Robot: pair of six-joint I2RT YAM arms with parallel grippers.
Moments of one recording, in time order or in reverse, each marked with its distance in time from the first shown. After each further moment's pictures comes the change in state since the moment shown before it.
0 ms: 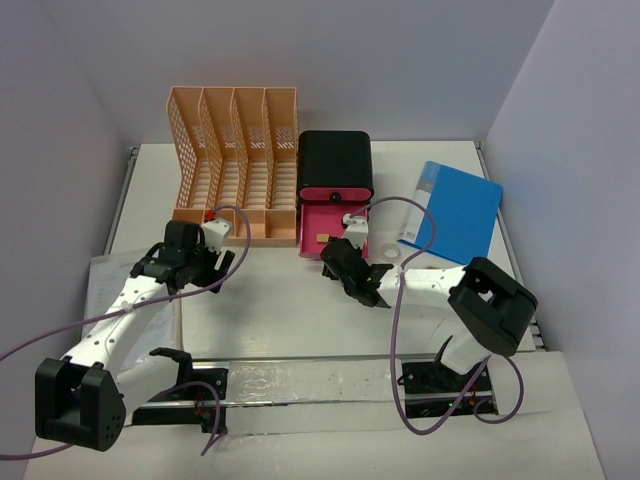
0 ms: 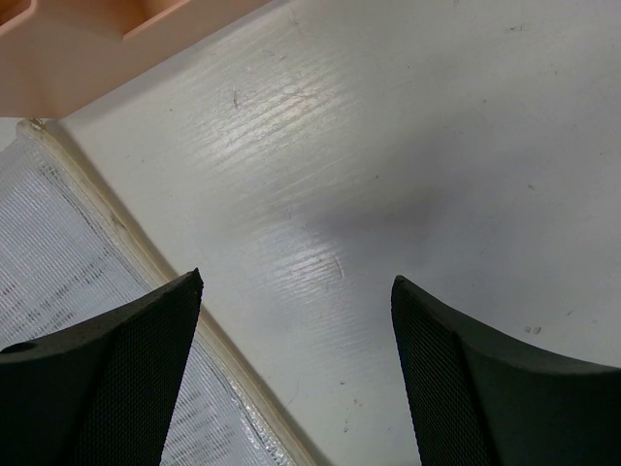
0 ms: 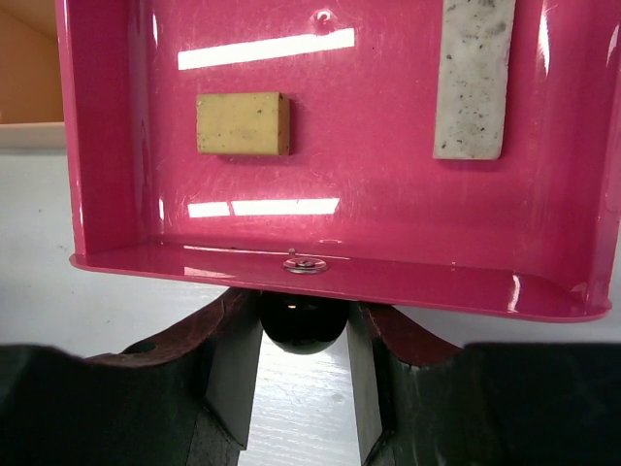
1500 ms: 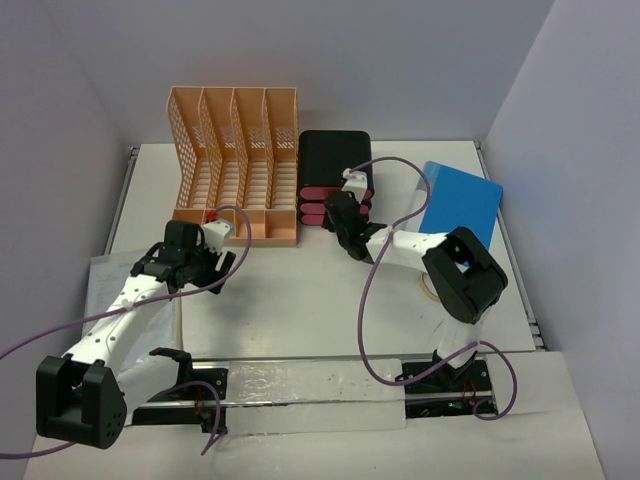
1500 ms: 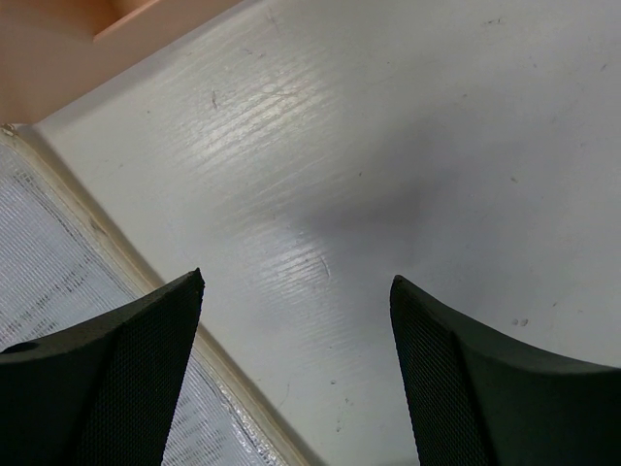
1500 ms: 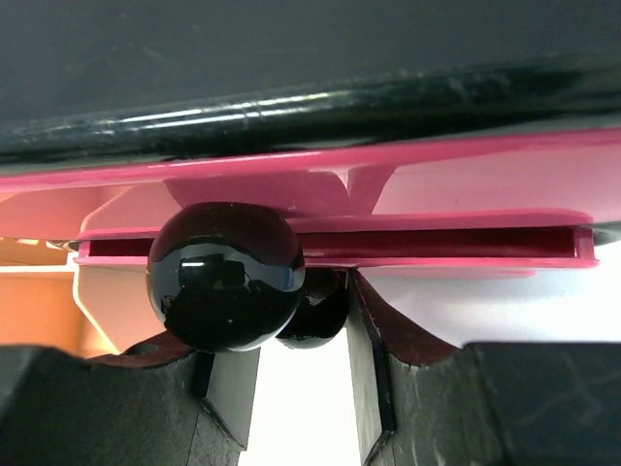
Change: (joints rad) left arm 0.008 0.010 0.000 -0.003 0.042 0.006; right arm -0.230 0.233 0.309 0.092 -0.063 -0.187
